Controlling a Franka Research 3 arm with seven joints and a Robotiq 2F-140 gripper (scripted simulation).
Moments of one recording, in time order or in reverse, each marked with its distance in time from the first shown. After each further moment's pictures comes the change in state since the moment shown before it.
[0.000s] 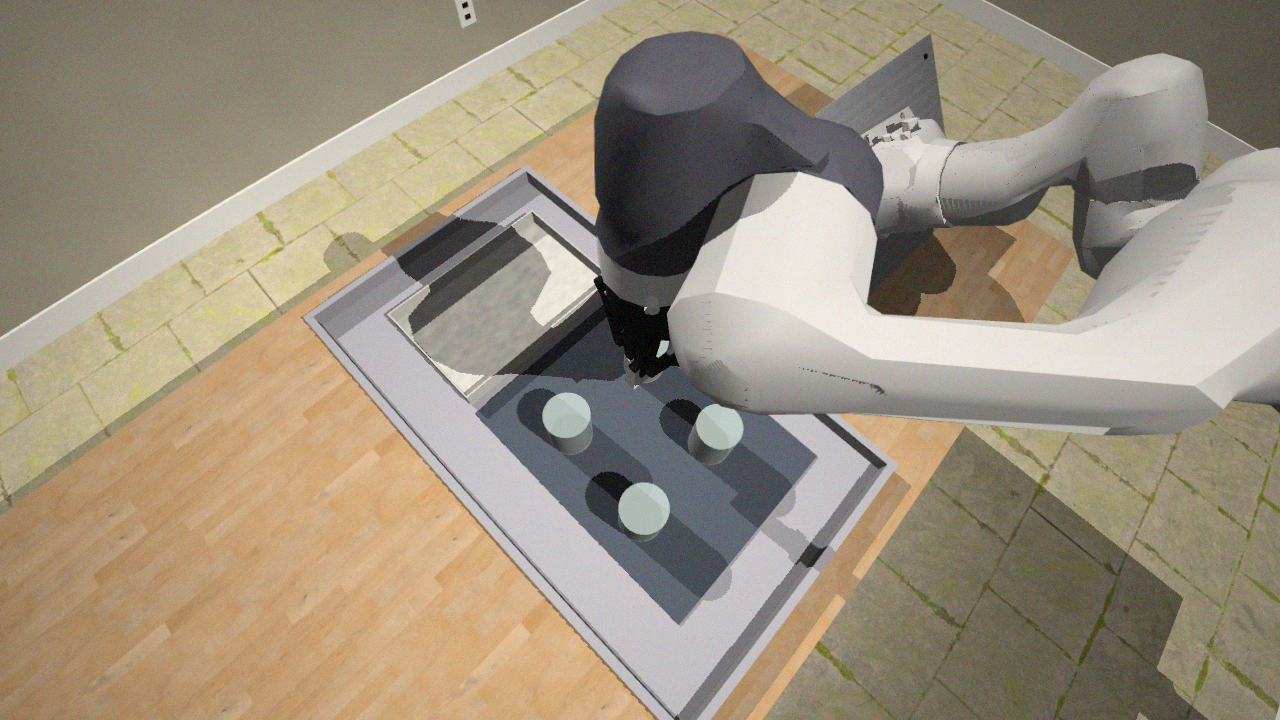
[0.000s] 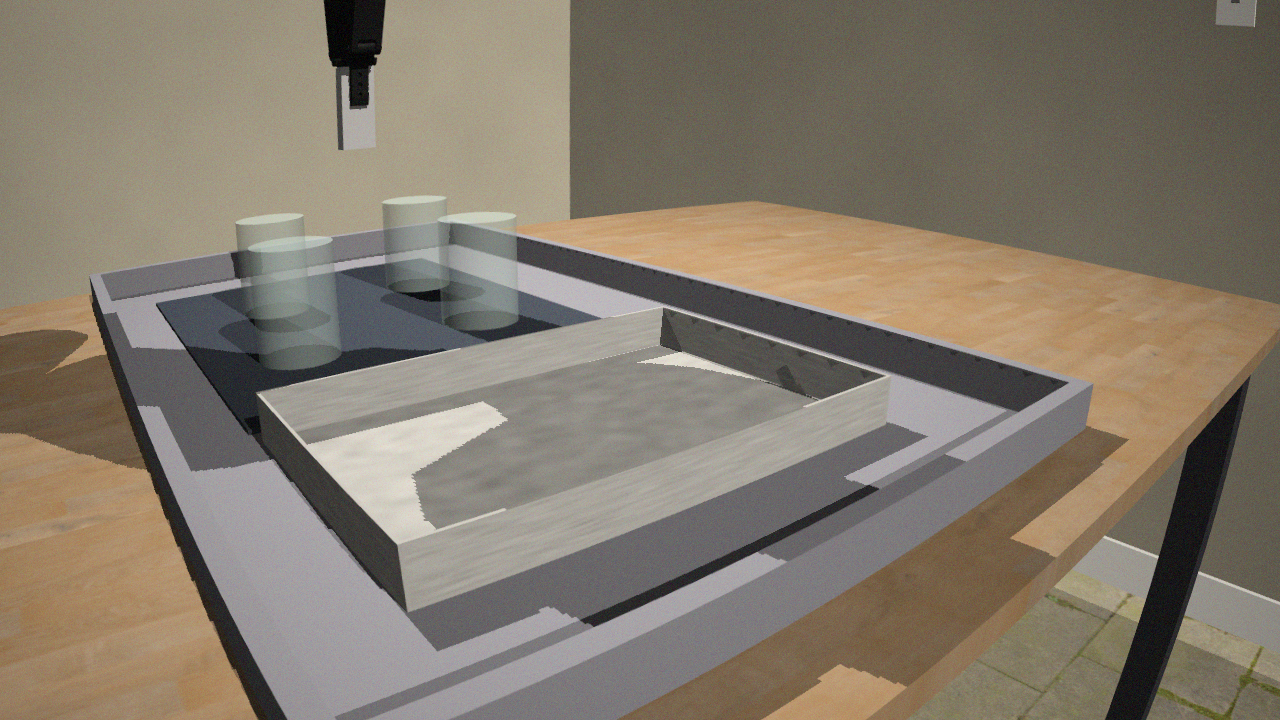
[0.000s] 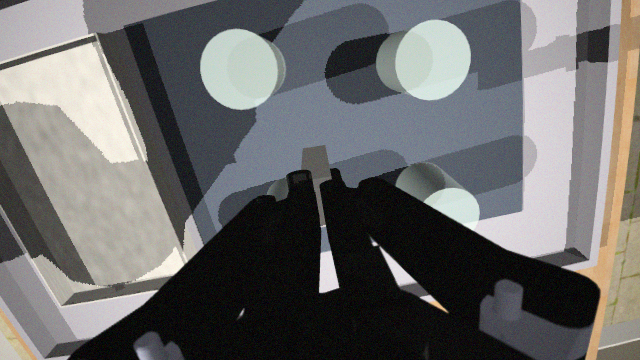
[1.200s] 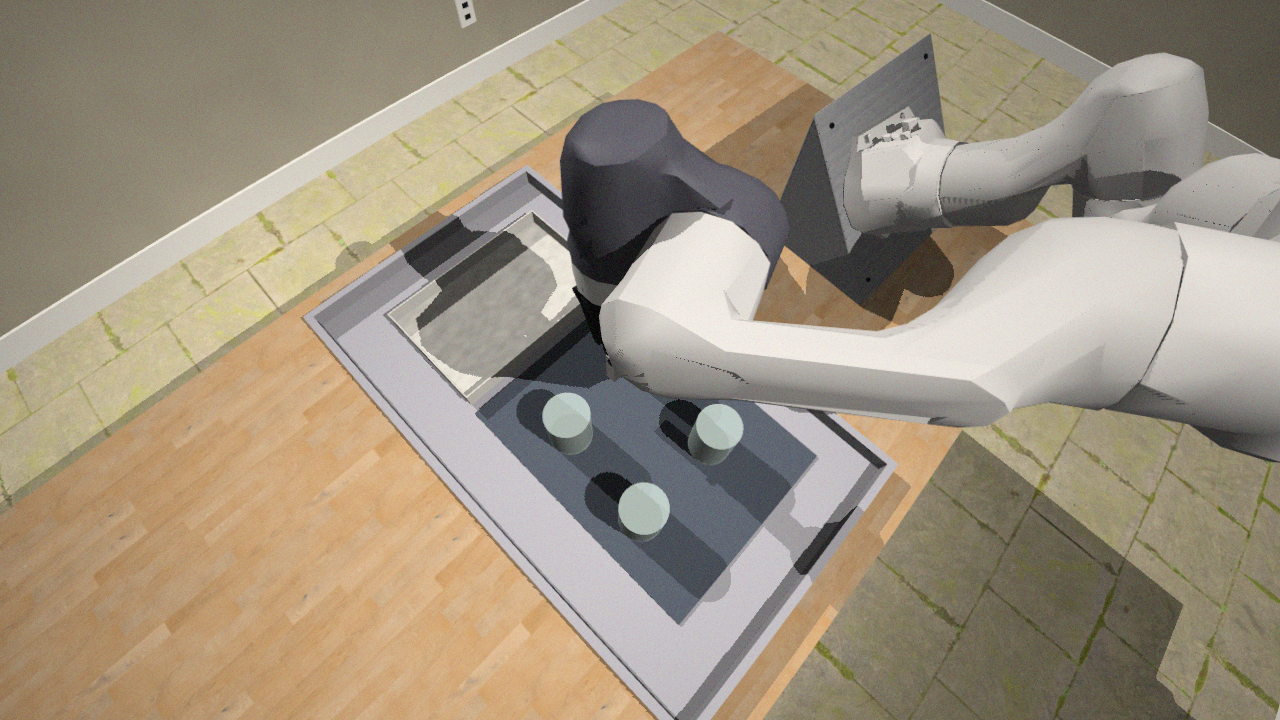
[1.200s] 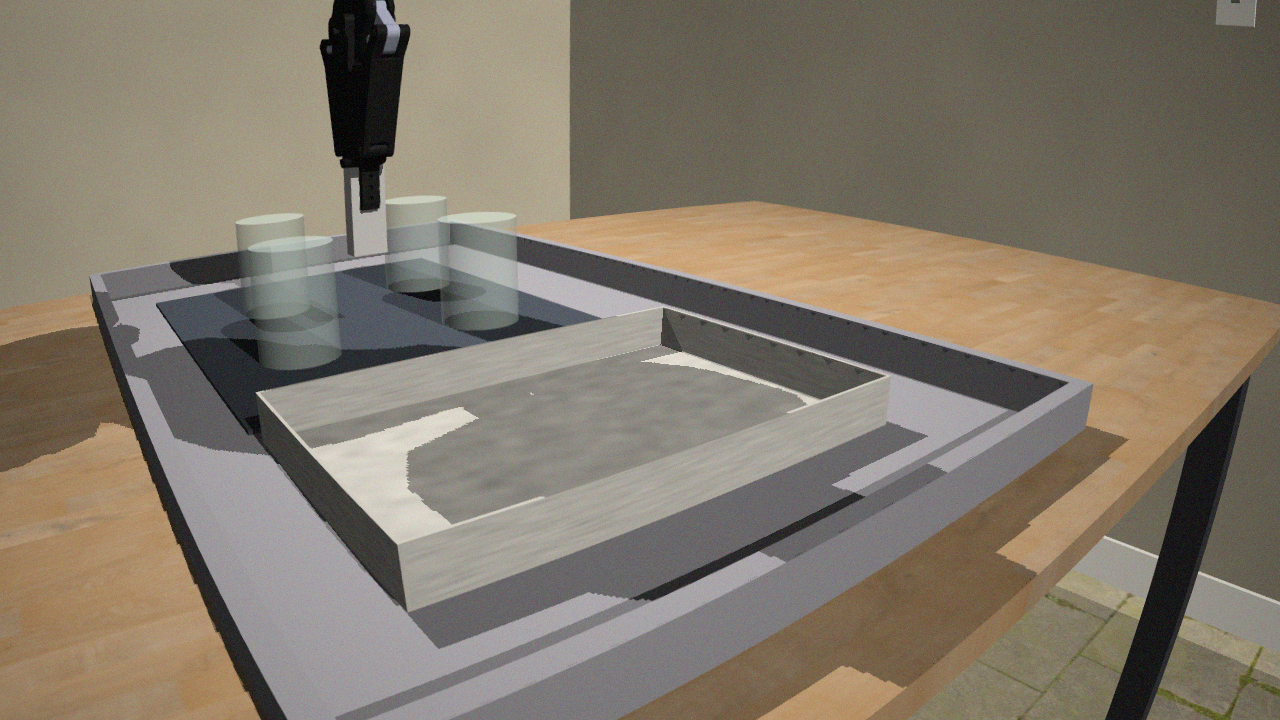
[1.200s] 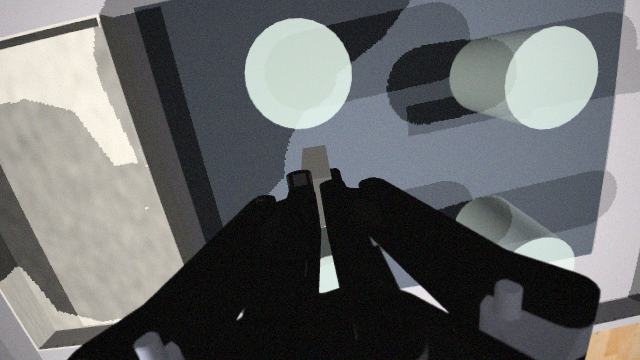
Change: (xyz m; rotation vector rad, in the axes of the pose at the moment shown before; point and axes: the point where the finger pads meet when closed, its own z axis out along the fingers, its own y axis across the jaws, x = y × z) arm 0.010 -0.047 0.077 -0.013 0.005 -0.049
